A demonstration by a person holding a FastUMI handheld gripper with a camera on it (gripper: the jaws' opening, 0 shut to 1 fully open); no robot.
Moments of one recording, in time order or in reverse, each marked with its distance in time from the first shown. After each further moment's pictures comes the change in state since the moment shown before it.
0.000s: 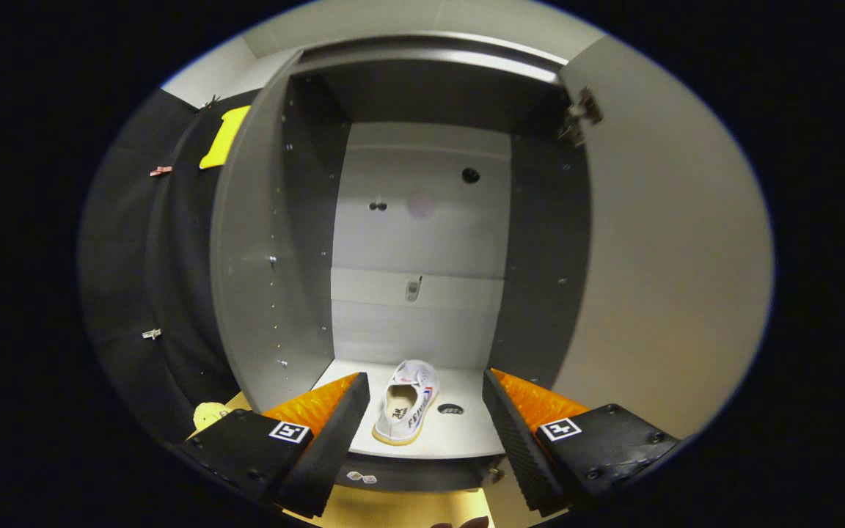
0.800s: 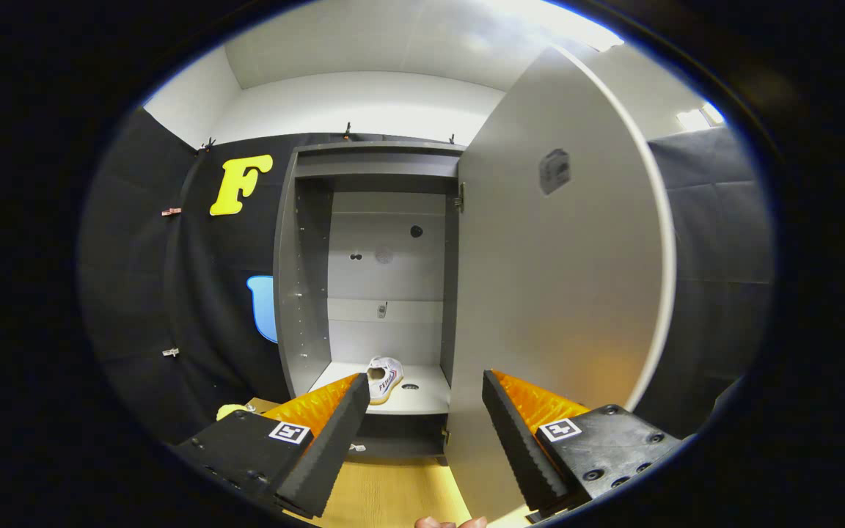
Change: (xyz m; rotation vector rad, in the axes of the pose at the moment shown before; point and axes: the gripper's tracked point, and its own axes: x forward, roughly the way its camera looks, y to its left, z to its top) arm -0.227 -0.078 0.033 0.069 -0.074 -0.061
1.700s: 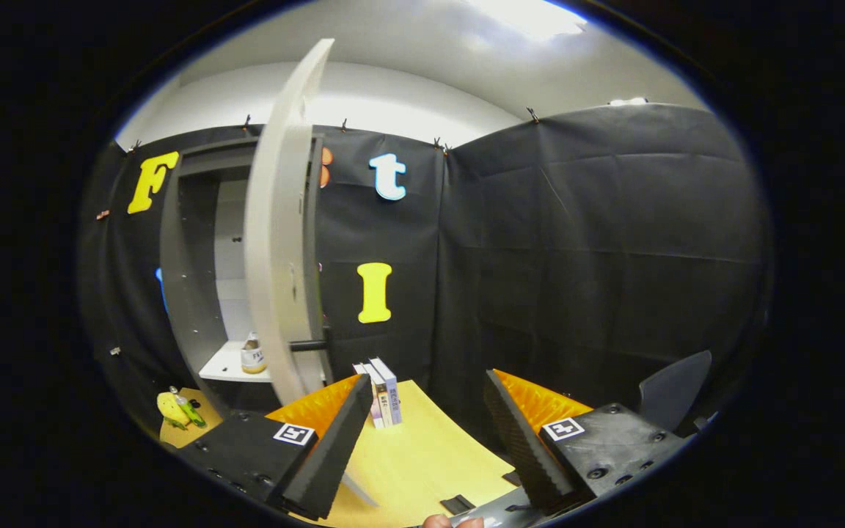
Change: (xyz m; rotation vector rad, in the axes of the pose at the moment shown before) arm -0.035 -0.222 -0.043 0.025 0.094 -0.342
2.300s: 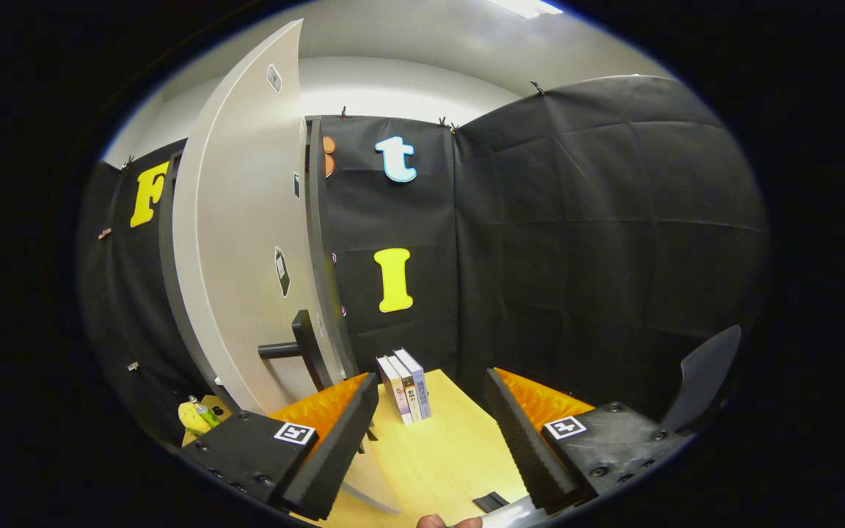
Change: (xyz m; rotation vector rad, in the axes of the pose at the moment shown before) arm 0.017 0.043 -0.016 0.072 0.049 0.082
